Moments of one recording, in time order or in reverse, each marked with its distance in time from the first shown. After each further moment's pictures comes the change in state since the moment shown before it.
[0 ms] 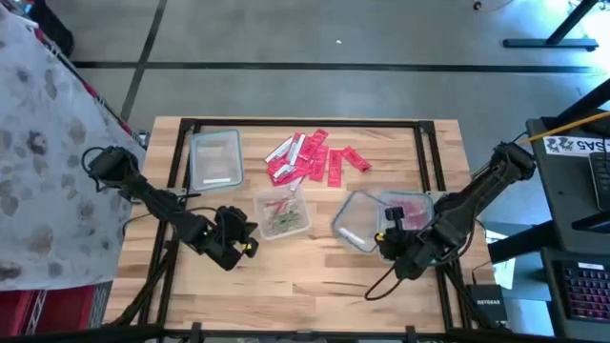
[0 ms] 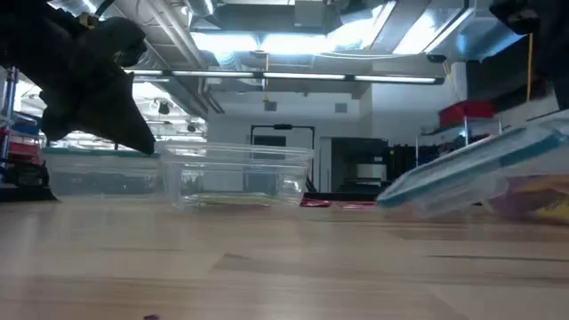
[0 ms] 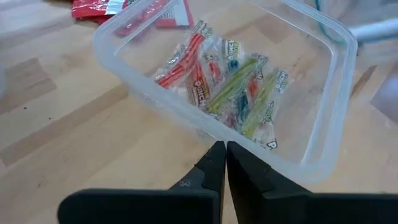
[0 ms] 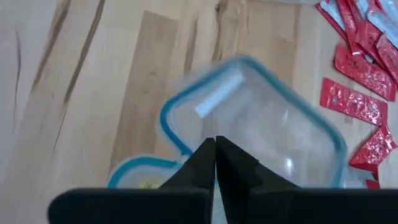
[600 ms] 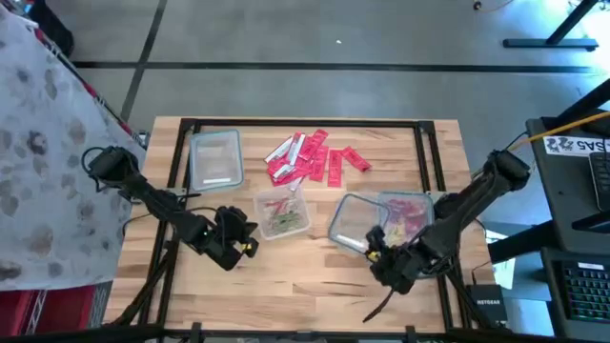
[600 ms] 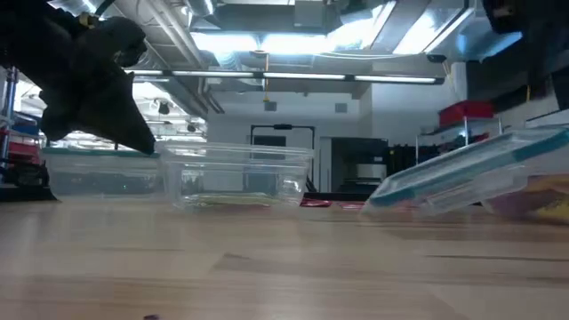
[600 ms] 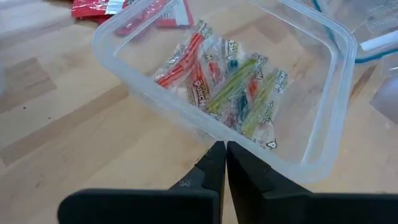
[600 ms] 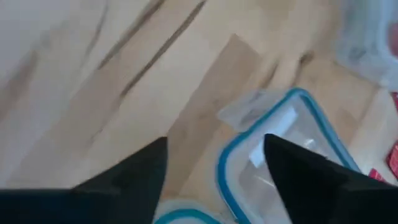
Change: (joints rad) left arm 0.000 0.000 0.000 0.001 0.000 -0.002; right arm 0.000 0.179 0.002 0.218 -0.117 -0.404
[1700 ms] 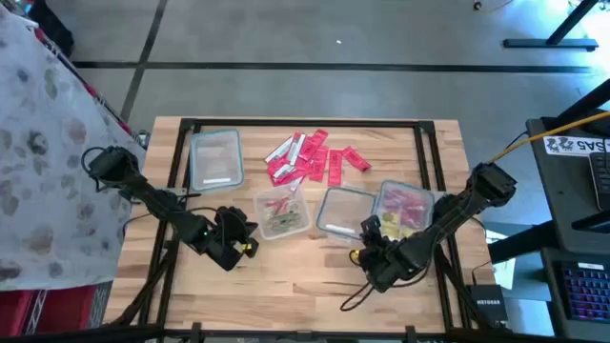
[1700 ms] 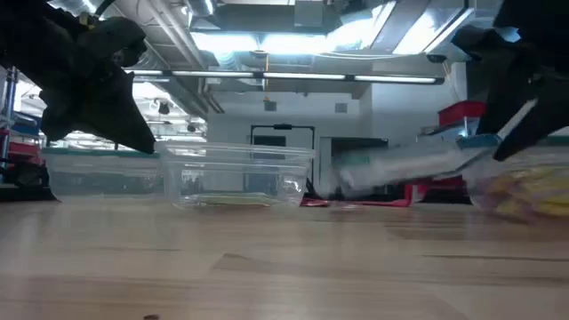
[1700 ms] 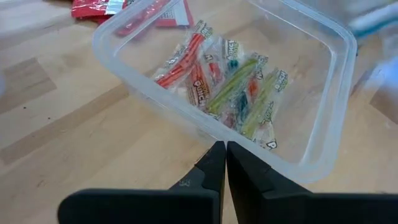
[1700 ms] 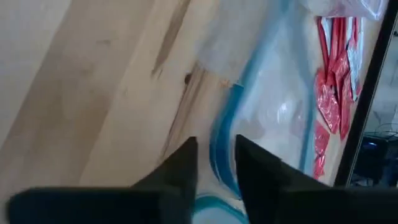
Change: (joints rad) left arm 0.000 0.000 0.000 0.000 0.000 0.000; right arm -0.046 0.173 0.001 -0.112 0.307 0.165
